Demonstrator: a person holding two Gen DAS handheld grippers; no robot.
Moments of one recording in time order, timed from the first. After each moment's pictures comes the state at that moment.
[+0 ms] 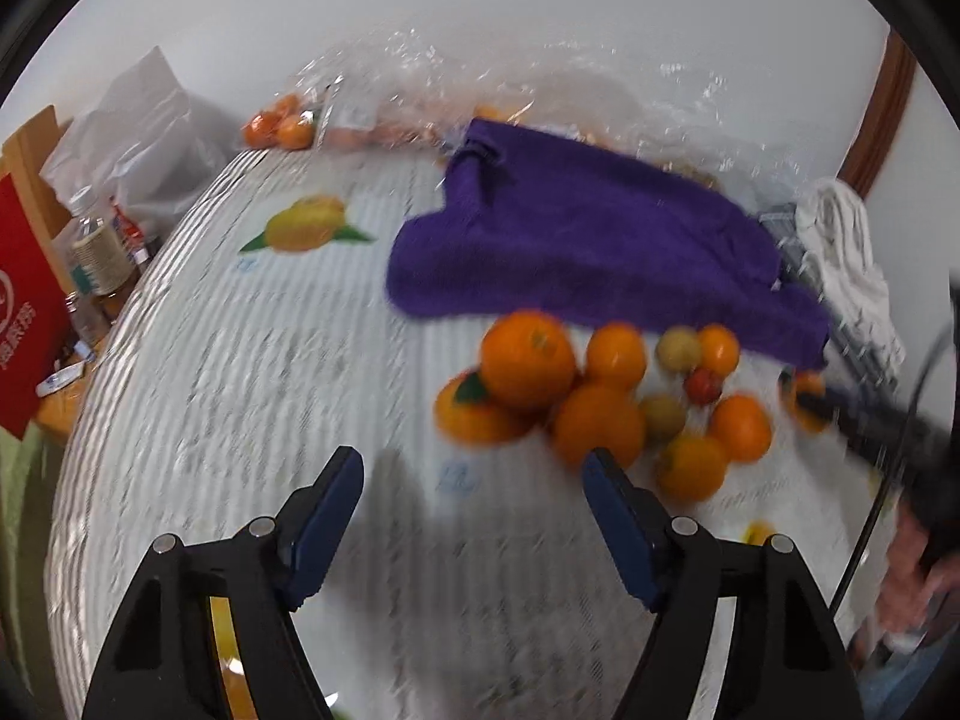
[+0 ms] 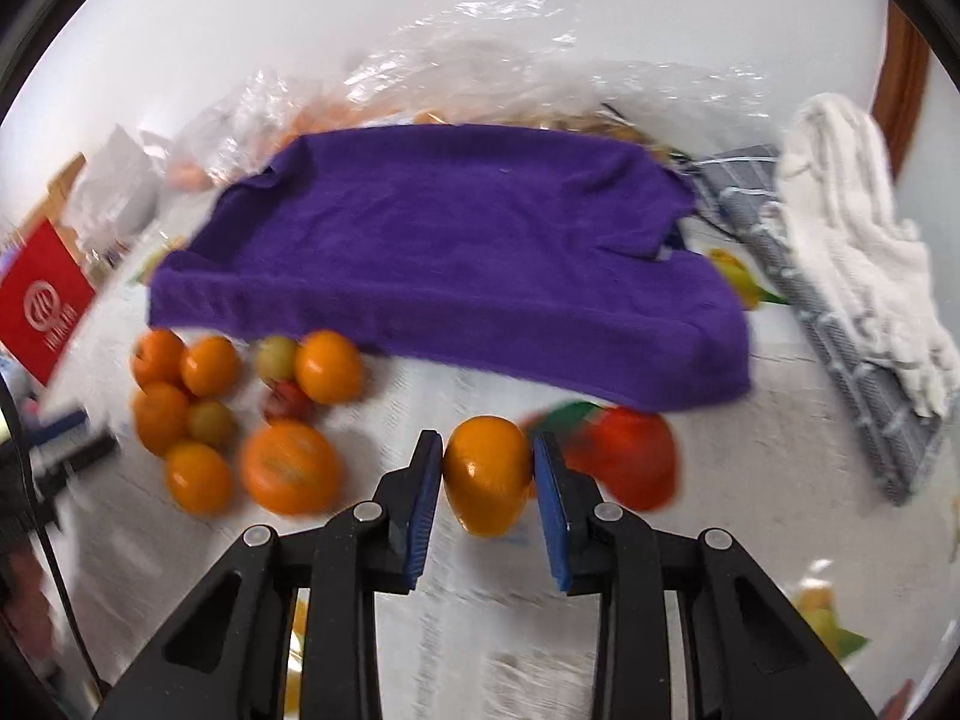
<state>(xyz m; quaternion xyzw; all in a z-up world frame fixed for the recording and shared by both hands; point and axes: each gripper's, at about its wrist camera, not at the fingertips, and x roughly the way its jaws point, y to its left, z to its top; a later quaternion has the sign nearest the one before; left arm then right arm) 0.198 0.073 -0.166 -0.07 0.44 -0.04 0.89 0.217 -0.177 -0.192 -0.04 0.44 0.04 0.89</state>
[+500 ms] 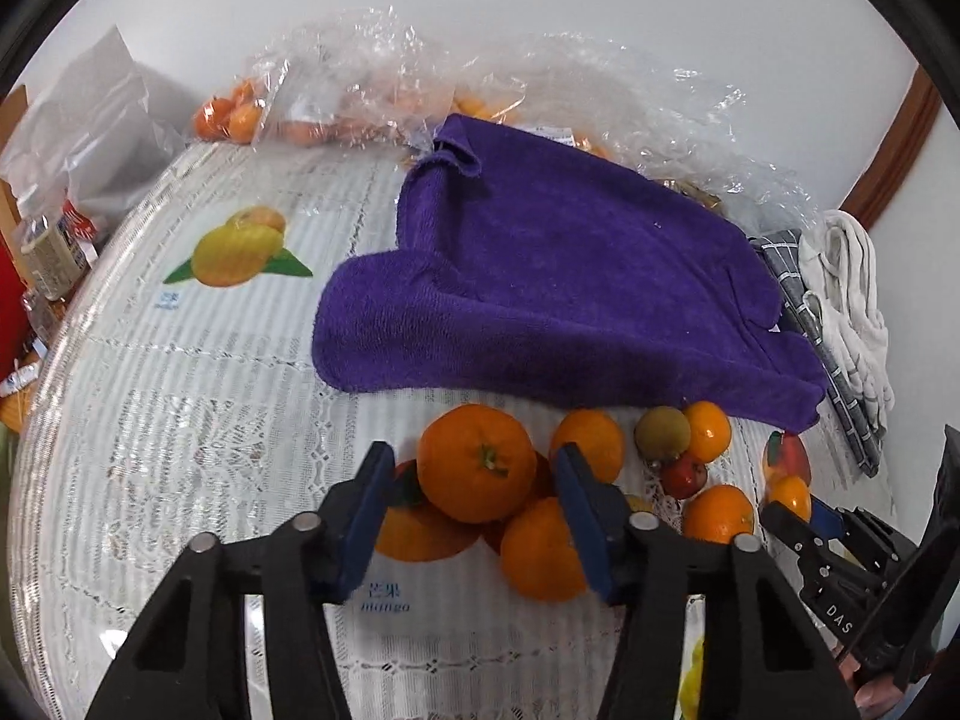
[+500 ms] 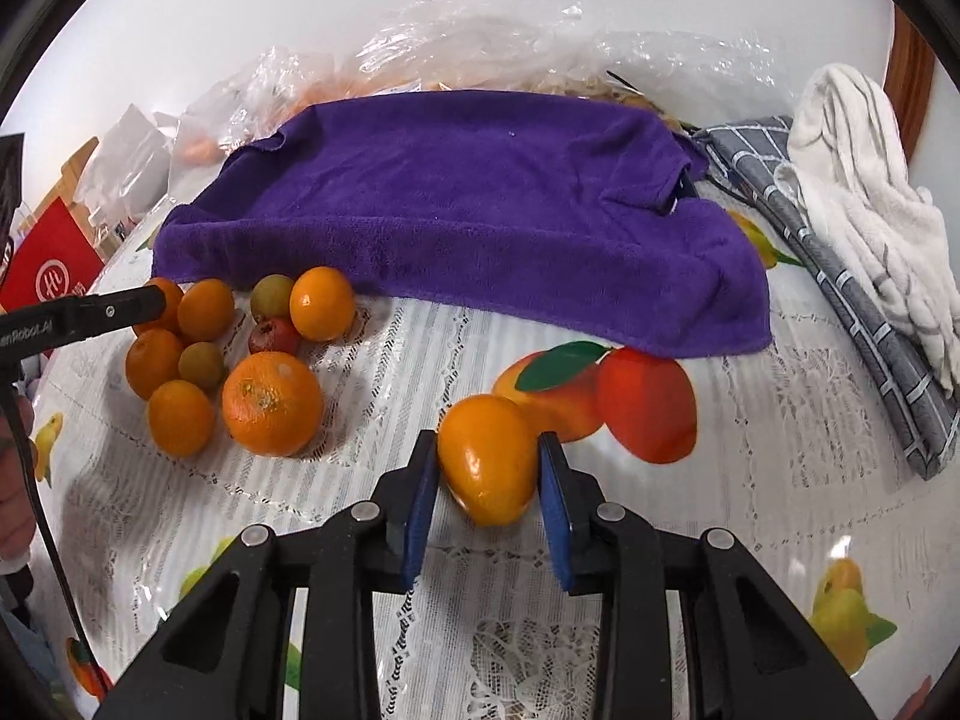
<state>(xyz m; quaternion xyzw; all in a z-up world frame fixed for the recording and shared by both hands) 0.250 0.058 -0.172 -0.11 0.47 -0.06 0.87 0.208 -0.186 -0.215 -0.04 0.45 0.07 0.89</state>
